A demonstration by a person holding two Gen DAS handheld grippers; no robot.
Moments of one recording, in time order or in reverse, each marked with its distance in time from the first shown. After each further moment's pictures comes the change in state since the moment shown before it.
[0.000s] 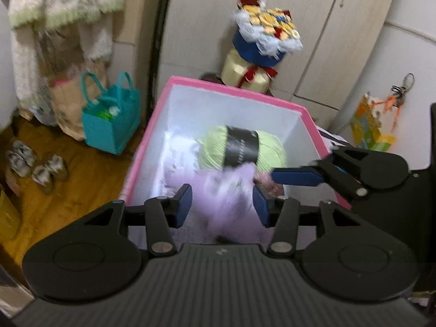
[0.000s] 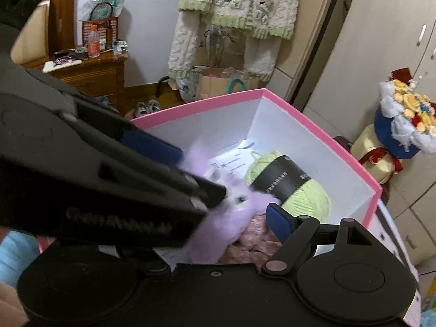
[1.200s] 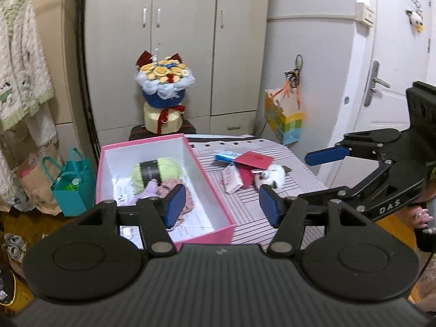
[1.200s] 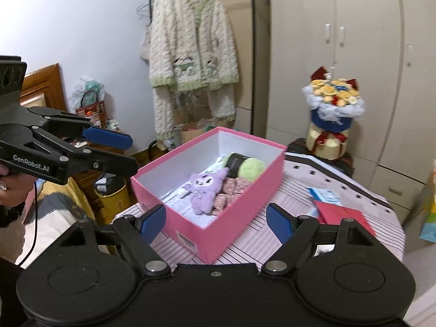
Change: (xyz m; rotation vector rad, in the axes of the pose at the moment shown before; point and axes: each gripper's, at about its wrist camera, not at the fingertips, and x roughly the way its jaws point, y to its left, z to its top) left arm -0.190 -0.089 -0.040 0.380 -0.126 -0.244; right arm -0.243 -0.007 -0.123 0.330 -0.259 -0.026
